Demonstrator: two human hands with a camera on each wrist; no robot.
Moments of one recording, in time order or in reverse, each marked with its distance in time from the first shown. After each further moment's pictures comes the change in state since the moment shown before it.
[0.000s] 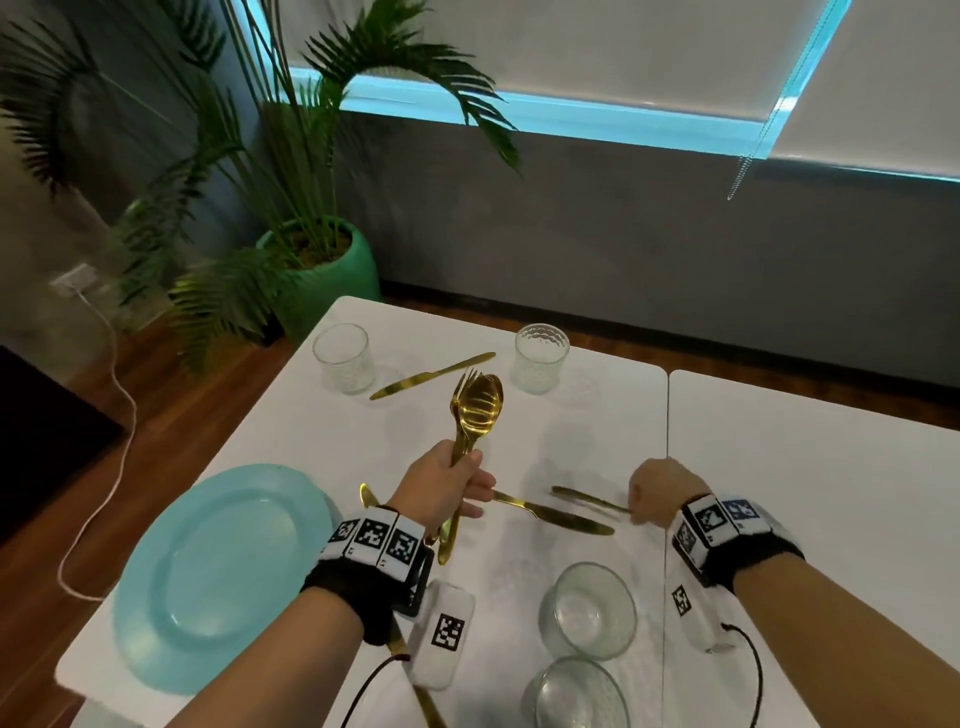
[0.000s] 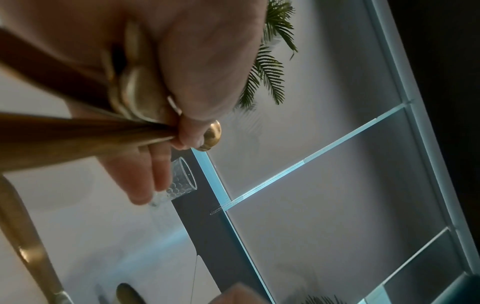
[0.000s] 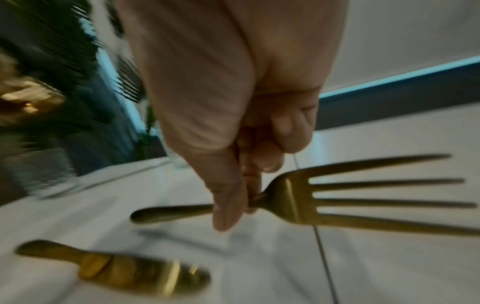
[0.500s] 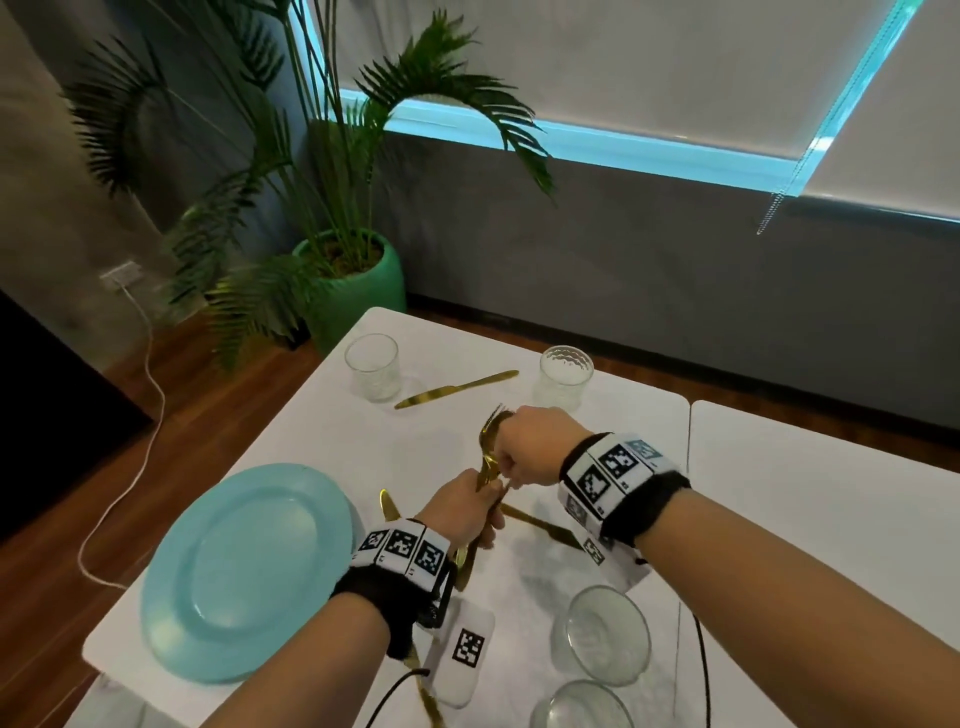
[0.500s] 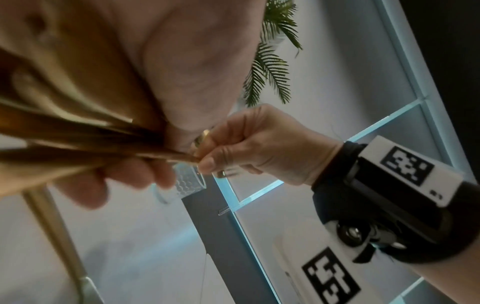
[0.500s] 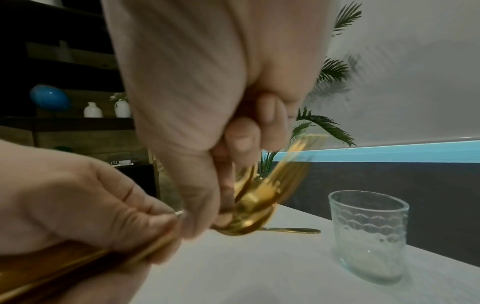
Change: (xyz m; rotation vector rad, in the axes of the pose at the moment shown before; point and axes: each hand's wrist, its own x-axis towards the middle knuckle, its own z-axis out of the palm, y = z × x) left_hand 0.007 -0.016 0.003 0.147 -0.031 -0.047; right_hand -0.058 -0.137 -0.080 -0.268 0.266 -0.617
